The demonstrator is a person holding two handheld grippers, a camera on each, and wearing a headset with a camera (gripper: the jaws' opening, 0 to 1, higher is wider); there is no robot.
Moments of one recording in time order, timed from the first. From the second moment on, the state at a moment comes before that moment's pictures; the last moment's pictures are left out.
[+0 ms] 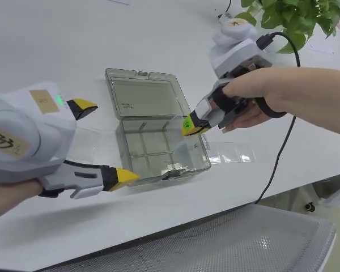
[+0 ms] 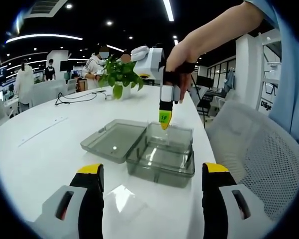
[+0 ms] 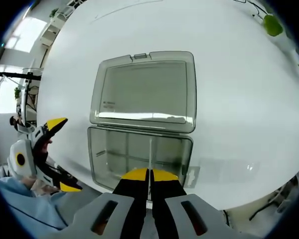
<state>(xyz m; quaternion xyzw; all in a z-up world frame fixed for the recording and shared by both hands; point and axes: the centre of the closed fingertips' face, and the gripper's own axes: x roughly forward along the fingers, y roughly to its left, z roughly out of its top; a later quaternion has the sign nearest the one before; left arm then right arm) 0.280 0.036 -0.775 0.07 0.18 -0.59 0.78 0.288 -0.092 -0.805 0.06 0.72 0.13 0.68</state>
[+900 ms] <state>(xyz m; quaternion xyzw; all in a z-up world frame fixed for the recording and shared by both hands) 0.279 0.037 -0.775 0.07 0.18 -0.59 0.79 0.290 -0.087 -0.820 0.04 0.71 0.14 0.69</state>
